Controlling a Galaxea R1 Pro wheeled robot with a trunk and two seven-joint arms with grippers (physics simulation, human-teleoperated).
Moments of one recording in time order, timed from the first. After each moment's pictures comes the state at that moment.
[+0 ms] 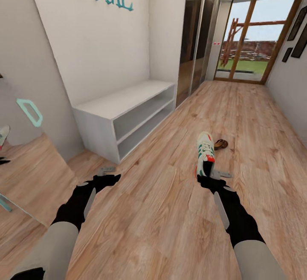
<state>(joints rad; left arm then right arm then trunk) -0.73 -0.03 0.21 -0.76 -0.15 0.32 -0.26 -0.60 0.03 -0.14 -1.03 -0.06 0.44 -0.08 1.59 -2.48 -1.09</state>
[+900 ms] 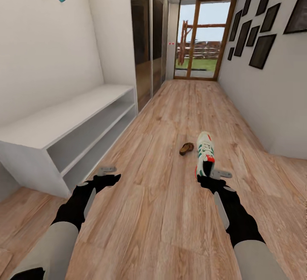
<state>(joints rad) -0.73 -0.03 0.21 -0.76 -0.14 0.32 -0.26 -0.60 0.03 -0.14 -1.03 -0.06 0.44 -0.08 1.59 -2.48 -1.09</state>
